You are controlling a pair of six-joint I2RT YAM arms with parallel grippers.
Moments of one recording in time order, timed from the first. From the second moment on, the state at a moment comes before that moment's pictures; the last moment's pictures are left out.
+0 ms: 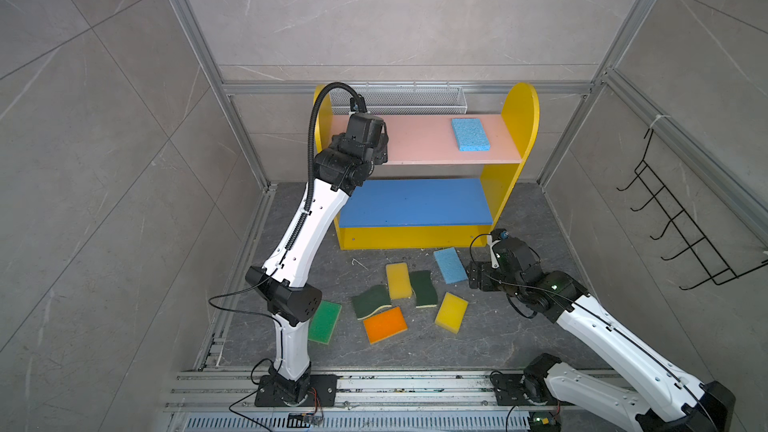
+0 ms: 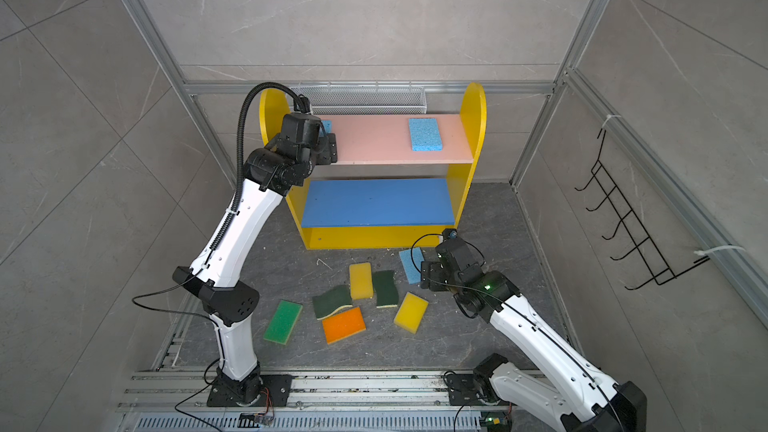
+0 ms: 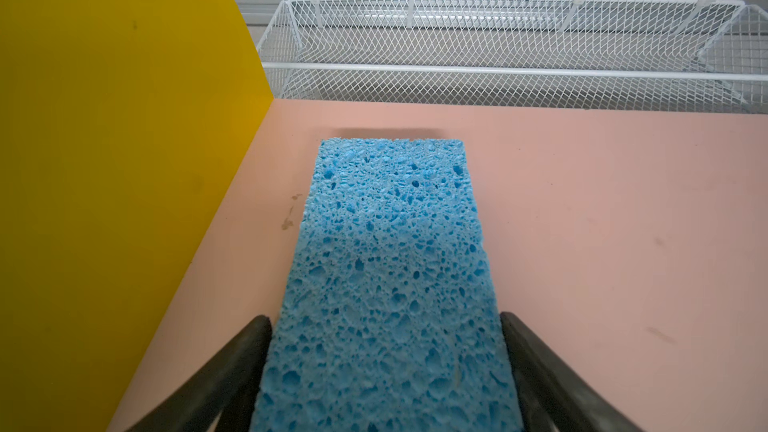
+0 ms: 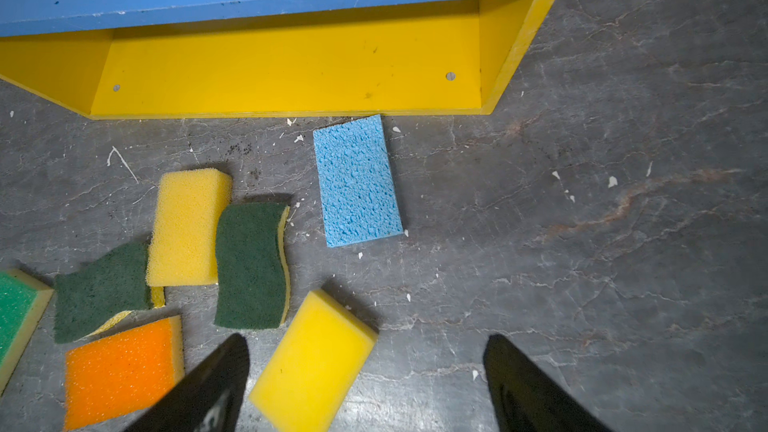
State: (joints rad) left arm -0.56 1.95 2.45 -0.97 -0.55 -0.25; right arm 0.55 0.98 0.87 -0.75 0.18 0.43
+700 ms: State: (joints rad) left arm -0.55 1.93 2.41 -0.92 -0.55 -0.23; right arm 0.55 0.98 0.87 -0.75 0.18 0.43
